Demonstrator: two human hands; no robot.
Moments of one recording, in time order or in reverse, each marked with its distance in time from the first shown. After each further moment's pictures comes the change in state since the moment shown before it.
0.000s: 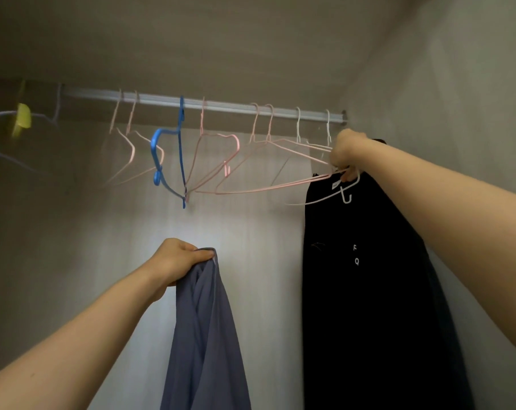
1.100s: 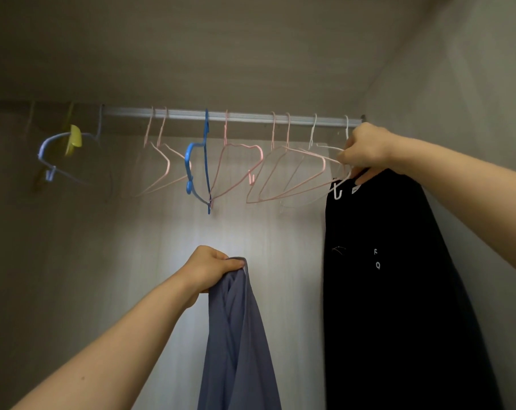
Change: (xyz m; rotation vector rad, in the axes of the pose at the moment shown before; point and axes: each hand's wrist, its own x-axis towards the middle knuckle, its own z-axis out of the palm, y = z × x) left_hand -0.033 0.014 0.003 0.019 -0.049 0.006; right_hand -0.028 0.000 -0.015 0.337 -0.054 -0.195
